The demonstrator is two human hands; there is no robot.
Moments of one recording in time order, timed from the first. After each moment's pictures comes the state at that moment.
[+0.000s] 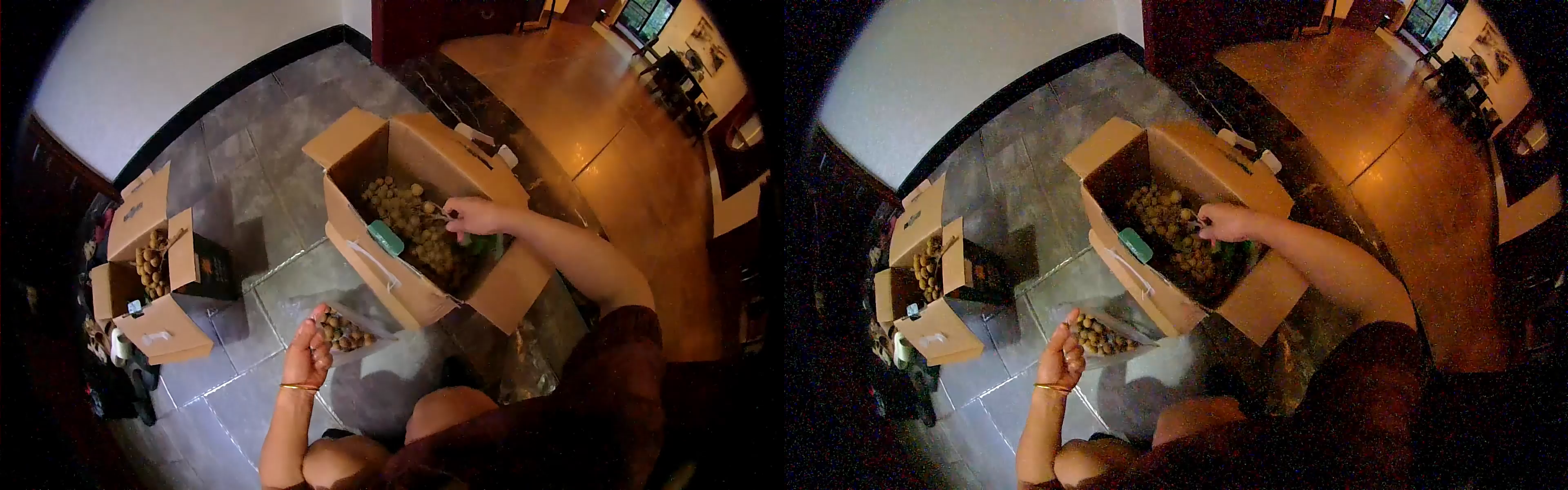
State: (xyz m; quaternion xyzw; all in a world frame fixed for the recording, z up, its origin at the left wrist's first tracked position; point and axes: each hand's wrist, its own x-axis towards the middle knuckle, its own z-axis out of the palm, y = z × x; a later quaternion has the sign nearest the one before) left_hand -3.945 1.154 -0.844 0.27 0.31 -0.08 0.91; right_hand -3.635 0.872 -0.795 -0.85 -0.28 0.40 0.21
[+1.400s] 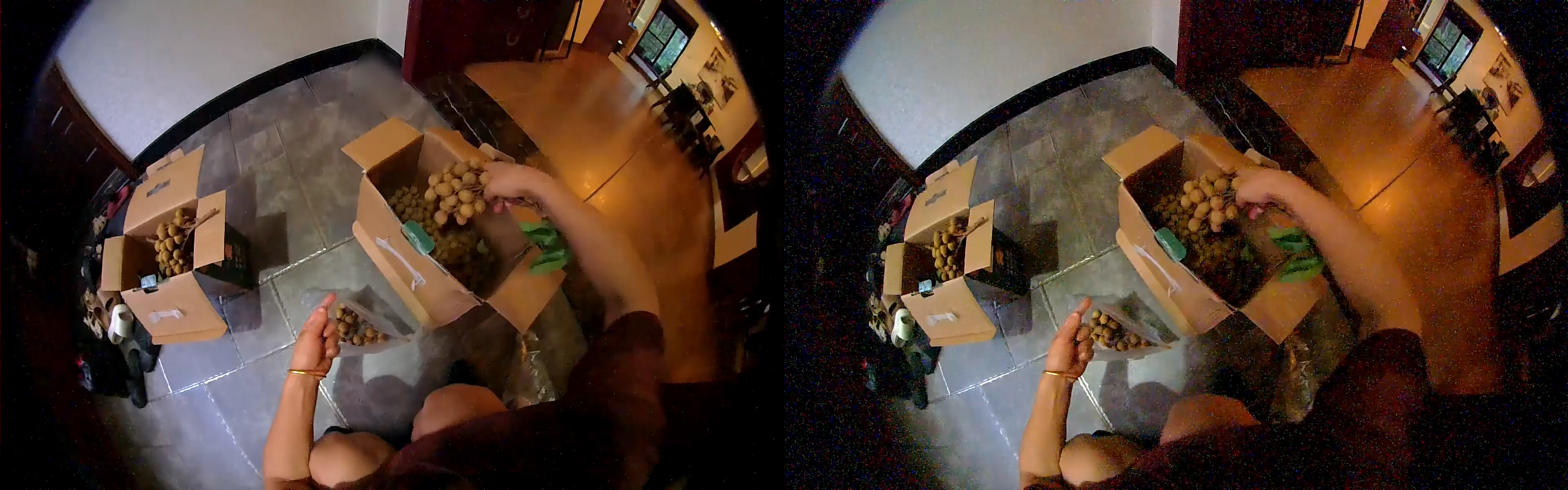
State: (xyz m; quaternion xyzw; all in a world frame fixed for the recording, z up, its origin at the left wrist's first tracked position) left_hand -3.956 1.174 -0.837 0.37 0.28 -0.06 0.88; right_hand -3.606 0.911 -0.712 -0.91 -0.13 0.38 0.14
